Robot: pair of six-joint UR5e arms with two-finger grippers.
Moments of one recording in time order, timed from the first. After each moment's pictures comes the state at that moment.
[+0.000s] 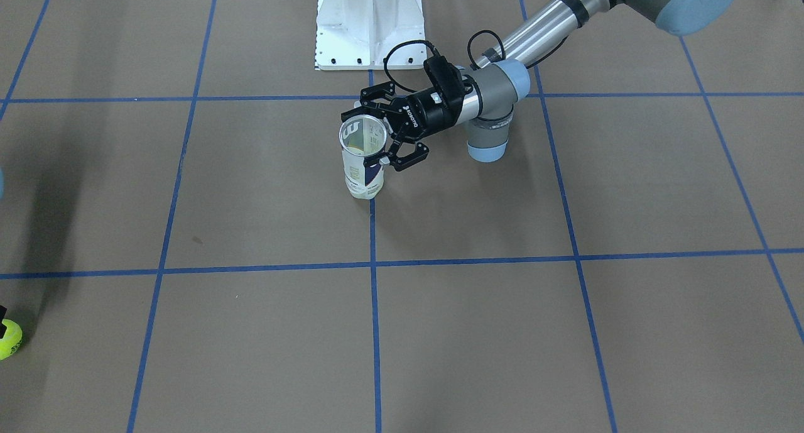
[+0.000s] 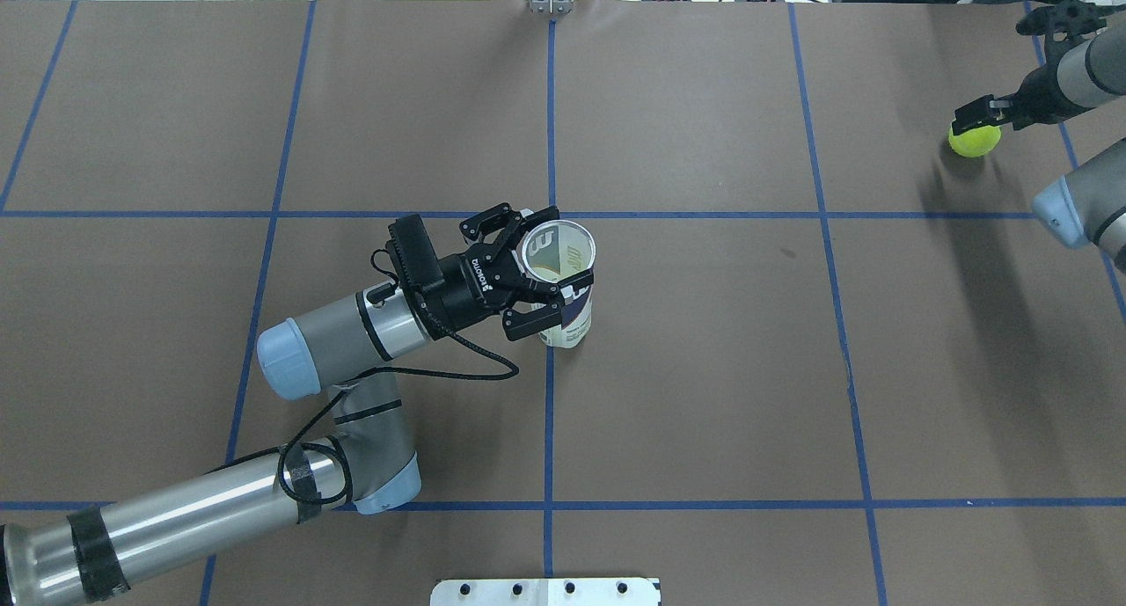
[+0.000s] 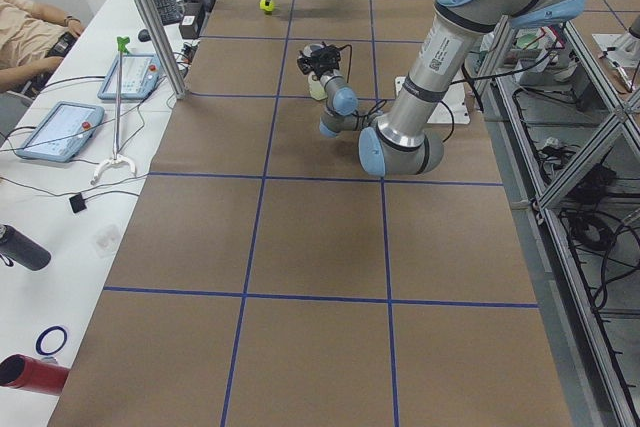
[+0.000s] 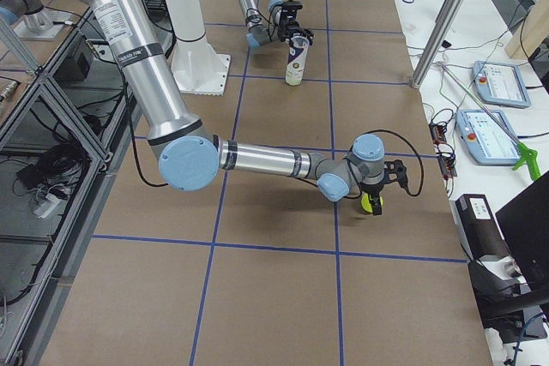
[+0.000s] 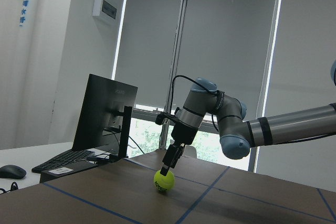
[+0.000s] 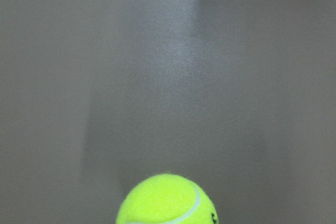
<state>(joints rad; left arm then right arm) -0.41 -2.31 -1.05 -3.67 -1.43 -0.42 1.20 -1.17 1.00 -0.75 2.11 0.60</state>
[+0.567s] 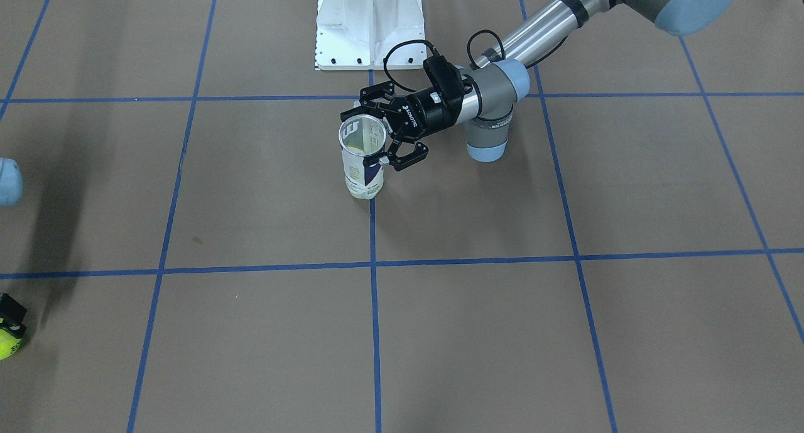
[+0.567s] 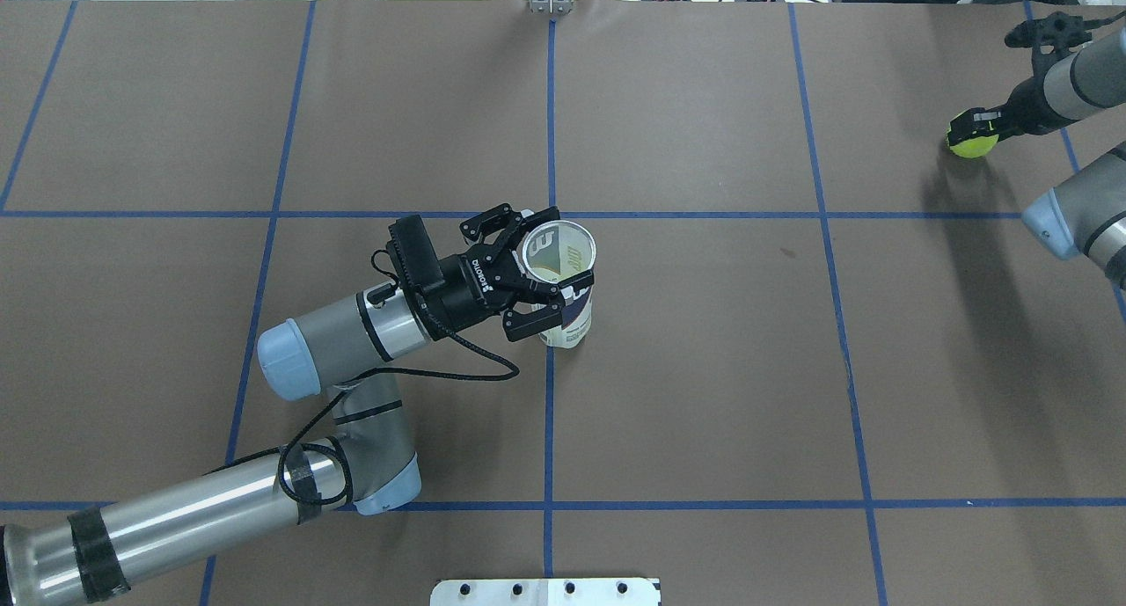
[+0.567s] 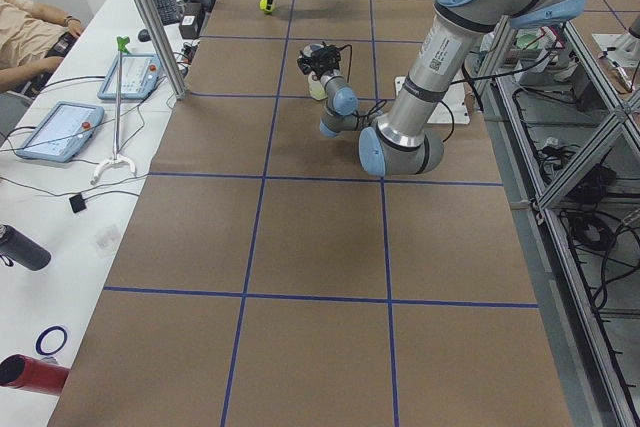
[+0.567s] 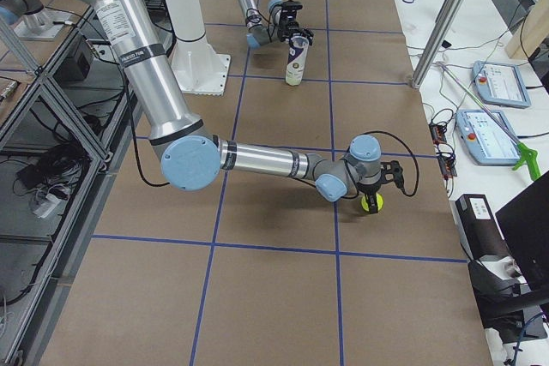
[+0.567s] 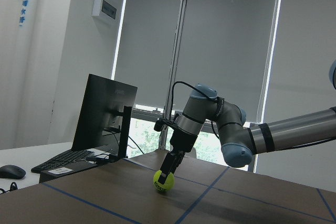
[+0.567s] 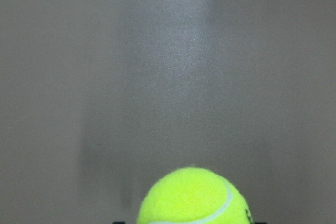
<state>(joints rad) -0.41 -2.31 -1.05 -3.67 -1.43 -0.42 1.17 -1.17 0.99 -0.74 2.09 0.62</state>
